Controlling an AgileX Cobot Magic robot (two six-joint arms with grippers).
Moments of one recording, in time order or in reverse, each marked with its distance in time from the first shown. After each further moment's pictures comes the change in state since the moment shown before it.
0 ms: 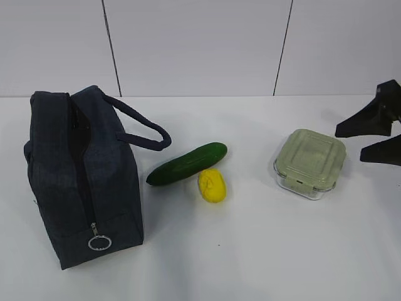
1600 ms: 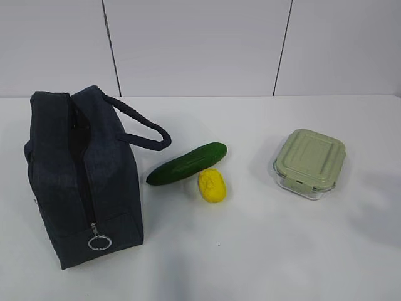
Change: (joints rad) left arm 0.000 0.000 0.000 0.000 0.000 0.000; right arm 0.186 -1.166 0.277 -0.953 0.091 0.633
